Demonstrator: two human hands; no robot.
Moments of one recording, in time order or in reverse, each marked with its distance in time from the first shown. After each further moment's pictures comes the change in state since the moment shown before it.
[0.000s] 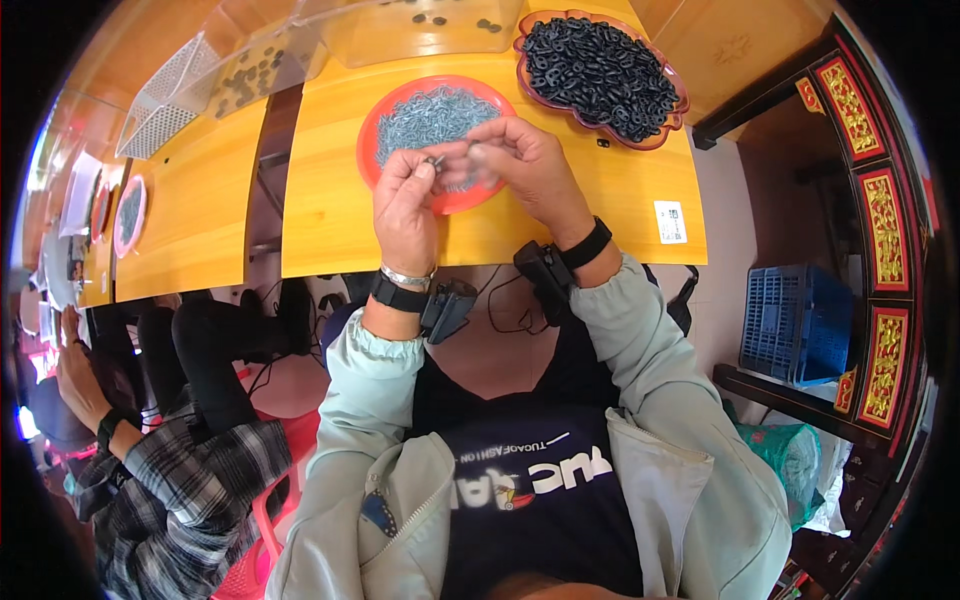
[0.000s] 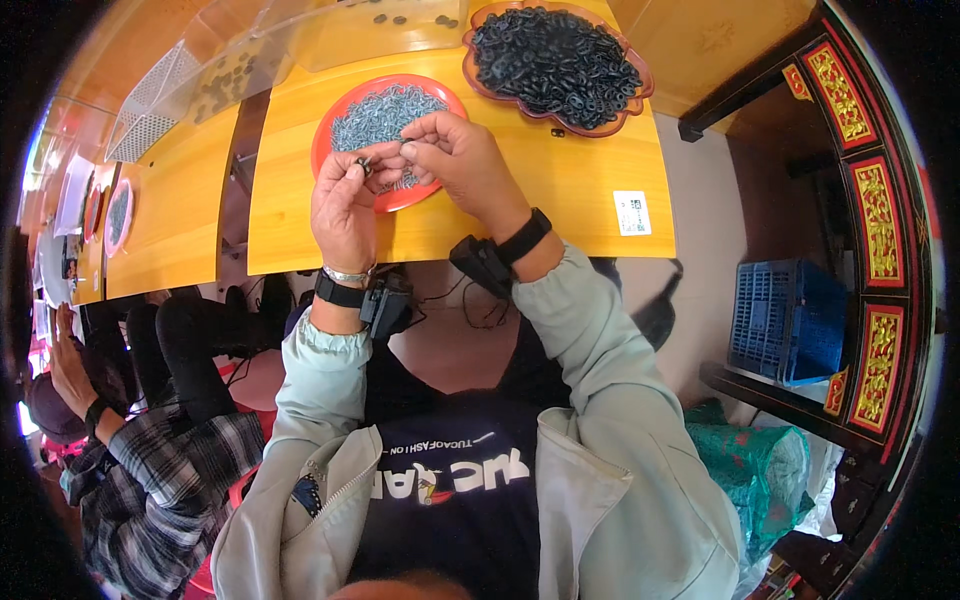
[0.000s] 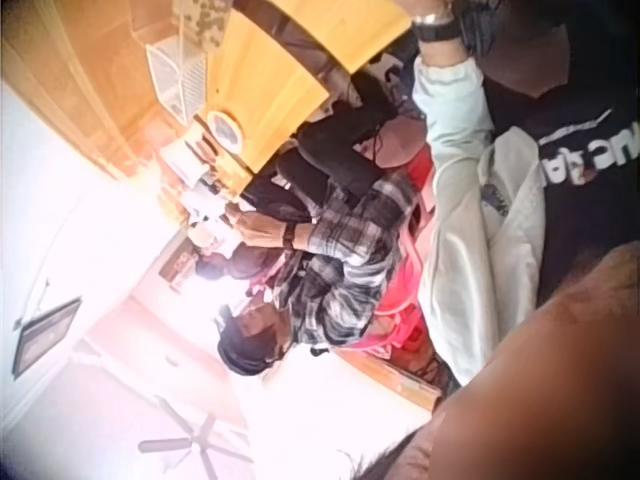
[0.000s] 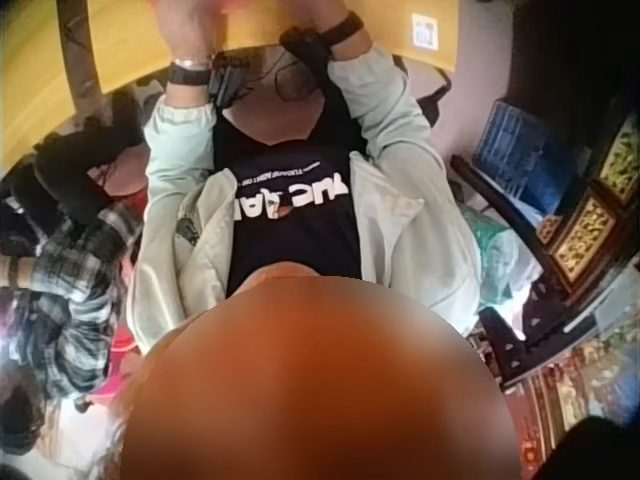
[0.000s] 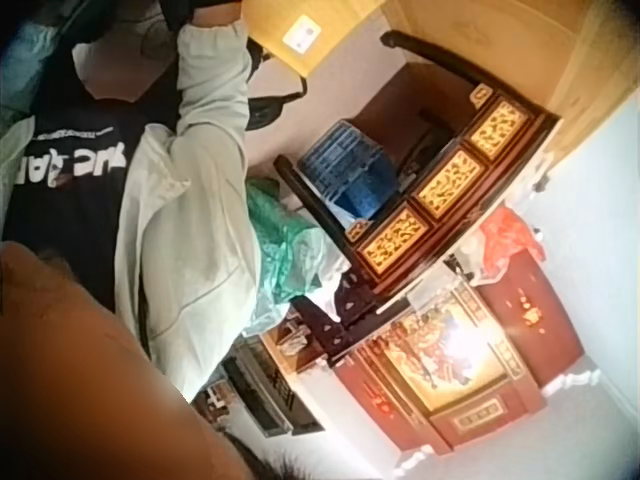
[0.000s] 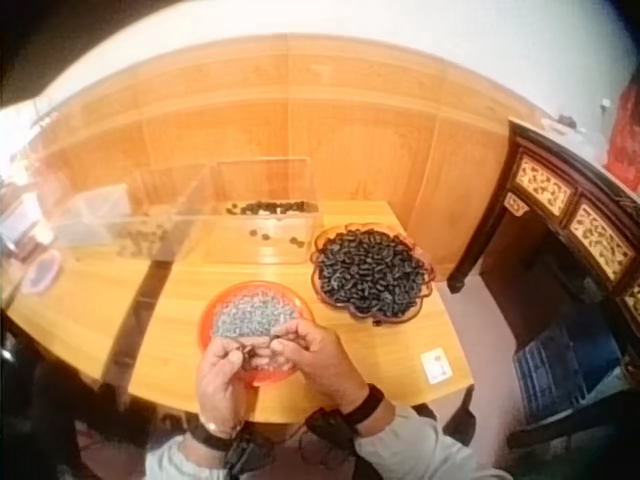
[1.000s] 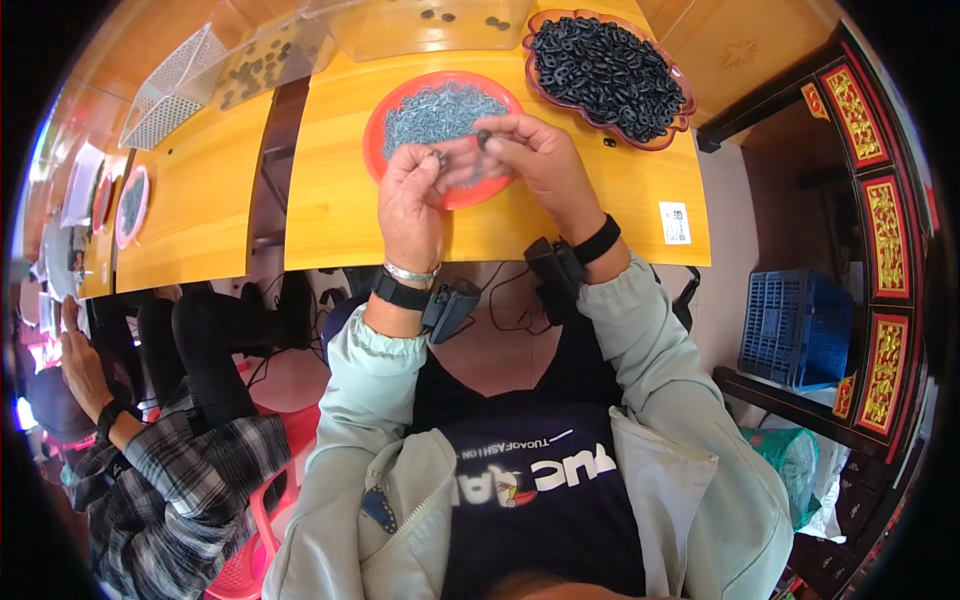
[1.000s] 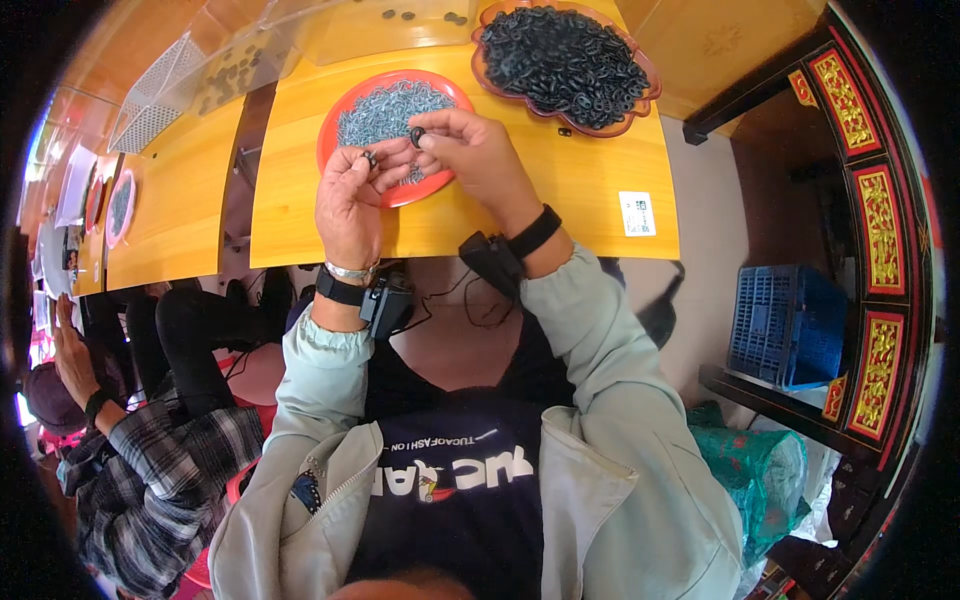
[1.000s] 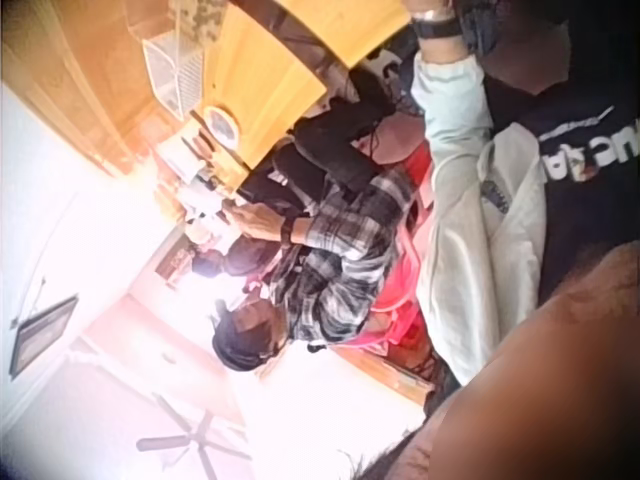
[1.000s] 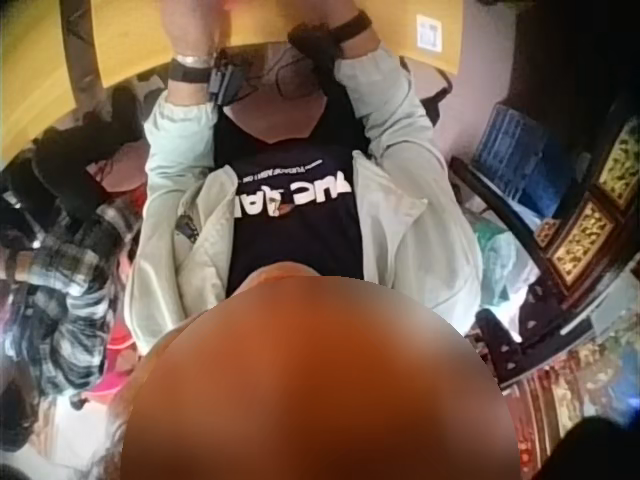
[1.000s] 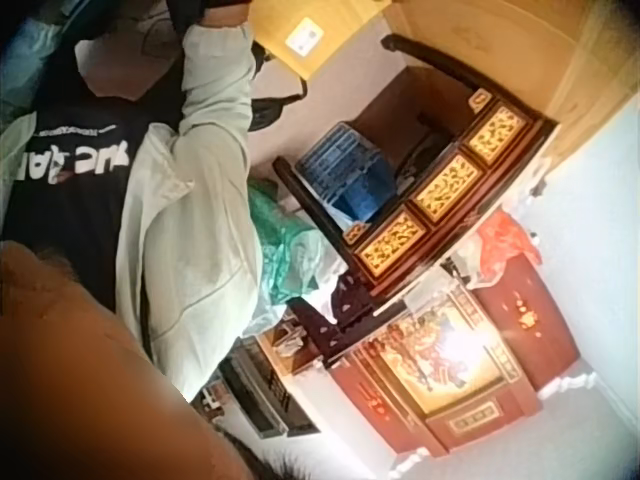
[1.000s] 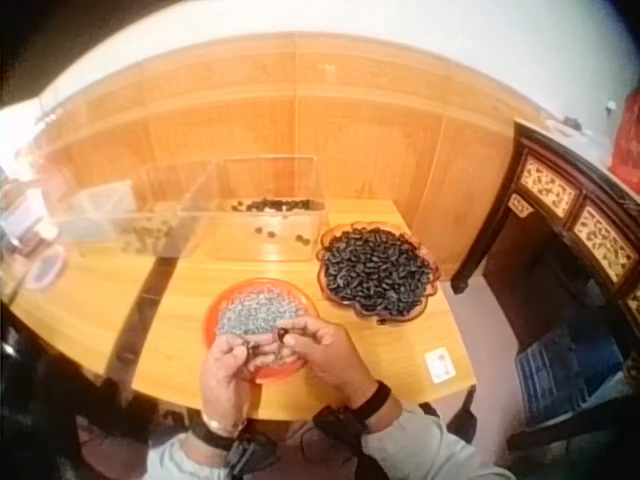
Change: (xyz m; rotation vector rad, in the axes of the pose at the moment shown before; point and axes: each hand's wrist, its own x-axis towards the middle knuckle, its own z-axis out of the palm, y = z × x) left_hand -0.001 0.004 0.007 -0.139 0.061 -0.055; right_hand 0.001 -0.001 -0.005 0.017 0.005 0.030
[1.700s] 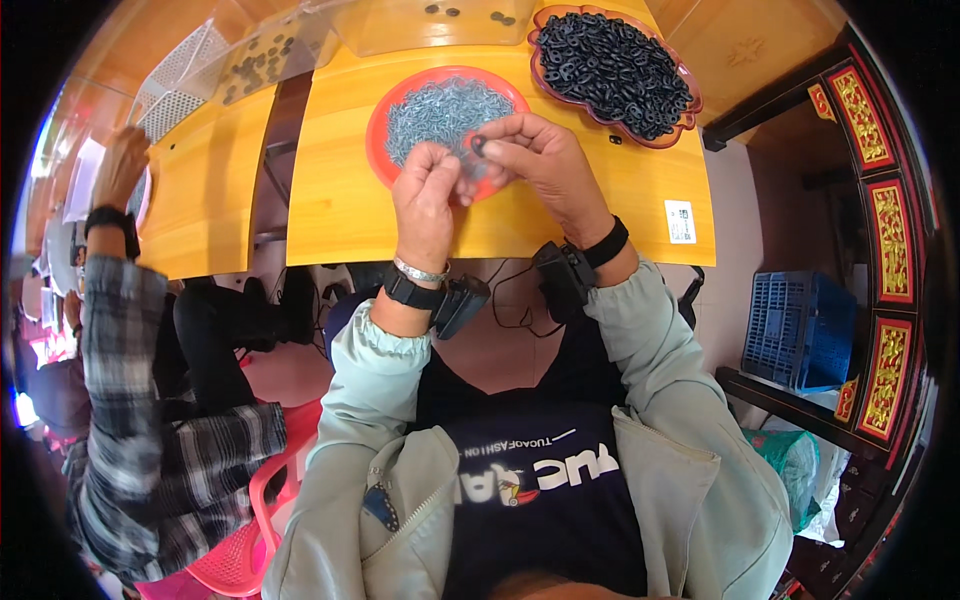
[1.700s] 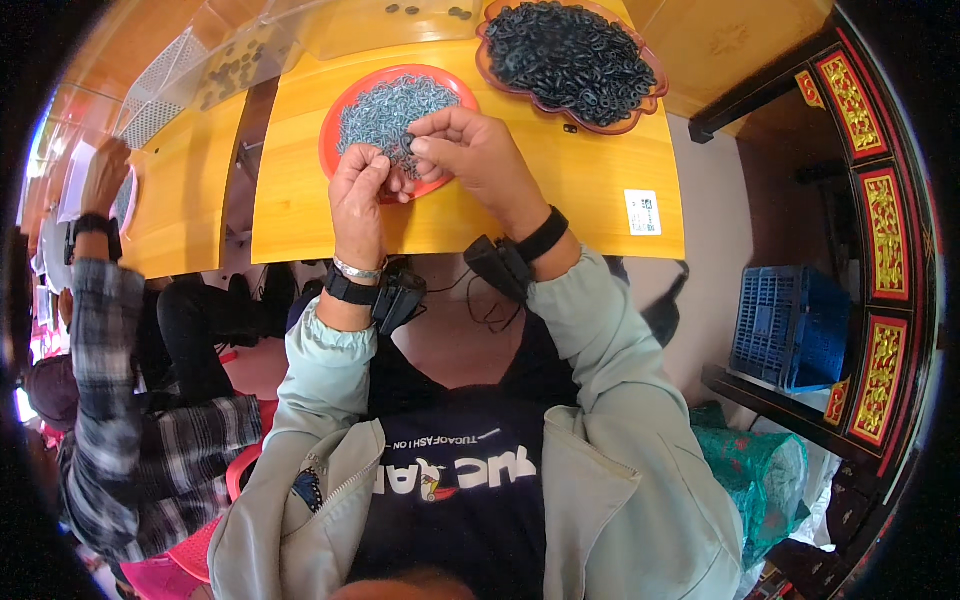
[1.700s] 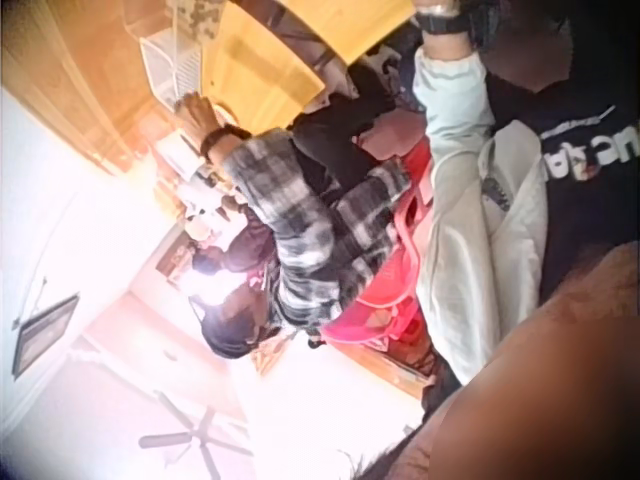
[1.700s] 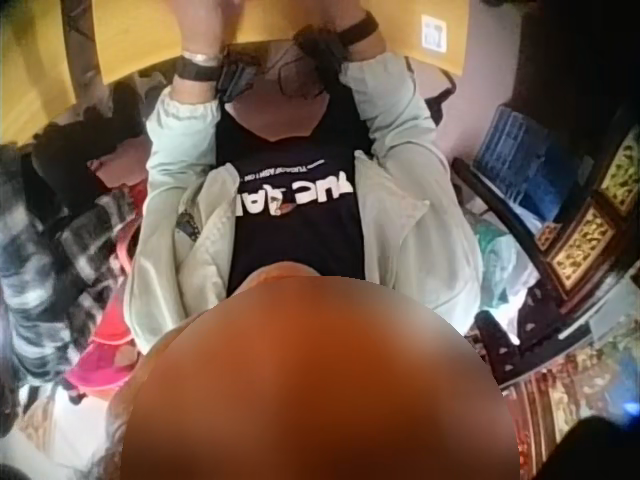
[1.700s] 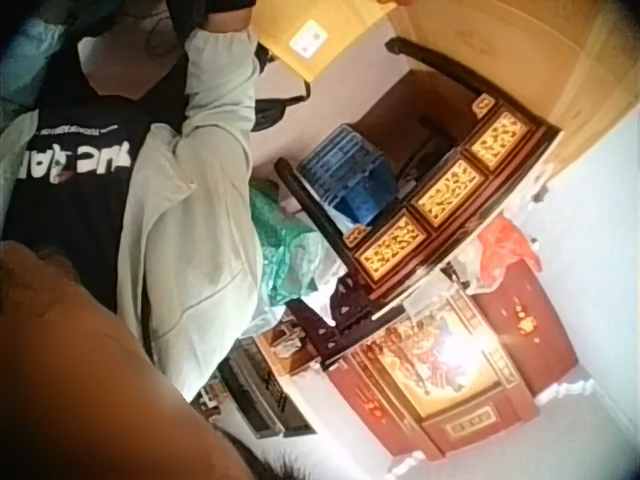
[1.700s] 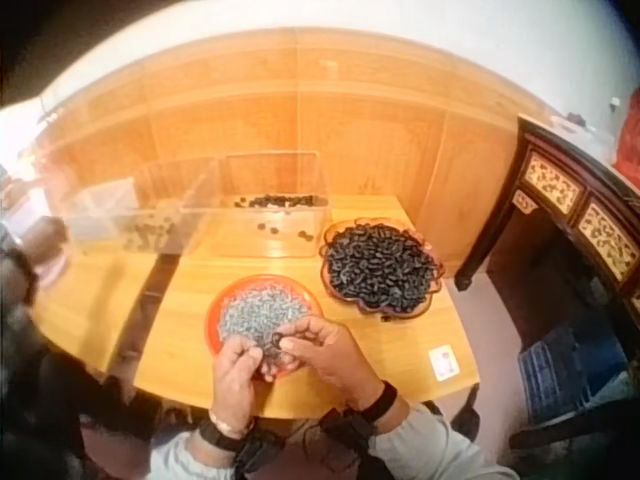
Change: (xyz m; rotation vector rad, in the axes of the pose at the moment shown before) left_hand -0.005 -0.004 0.002 0.308 0.074 -0.044; right_hand -0.006 -0.009 0.003 0.075 -0.049 0.085
